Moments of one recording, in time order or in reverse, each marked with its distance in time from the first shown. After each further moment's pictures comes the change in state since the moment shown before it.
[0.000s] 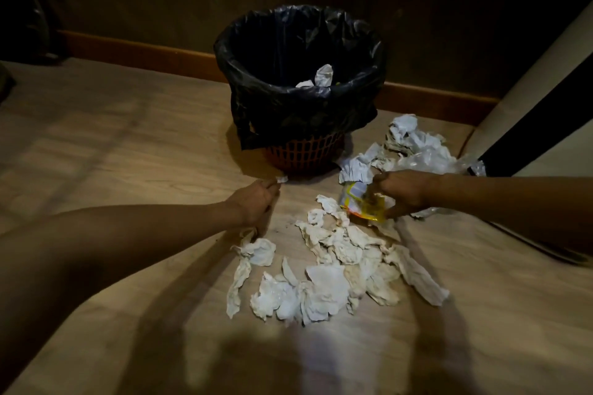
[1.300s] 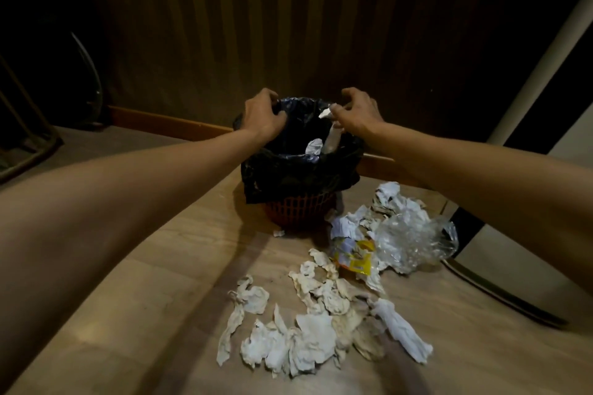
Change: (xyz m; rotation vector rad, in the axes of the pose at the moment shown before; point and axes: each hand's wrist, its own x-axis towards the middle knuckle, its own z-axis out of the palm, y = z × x) left_hand 0.018 0.003 -0.275 -0.712 0.821 -0.400; right_hand -0.008 -0.021 -0.240 0.944 0.998 0.351
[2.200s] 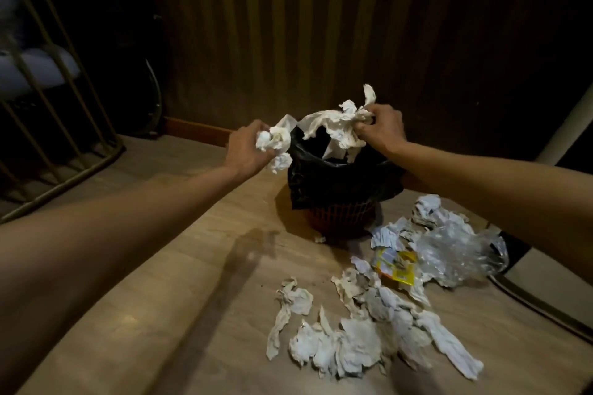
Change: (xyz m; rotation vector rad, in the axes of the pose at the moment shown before) left_hand -0.079 -0.076 -0.111 0.119 0.042 0.081; right_hand -0.027 -0.045 0.043 -0.091 0.173 -0.138
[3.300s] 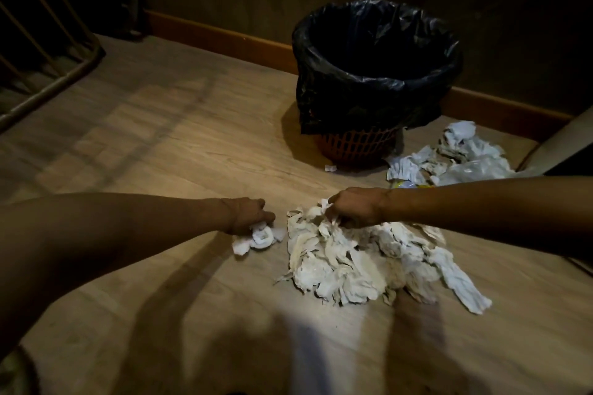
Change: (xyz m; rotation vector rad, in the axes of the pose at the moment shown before) left_hand -0.148 -0.148 0.119 0.657 -1.280 0.333; right_hand -0.172 0.106 0.140 -0.510 -1.222 -0.795
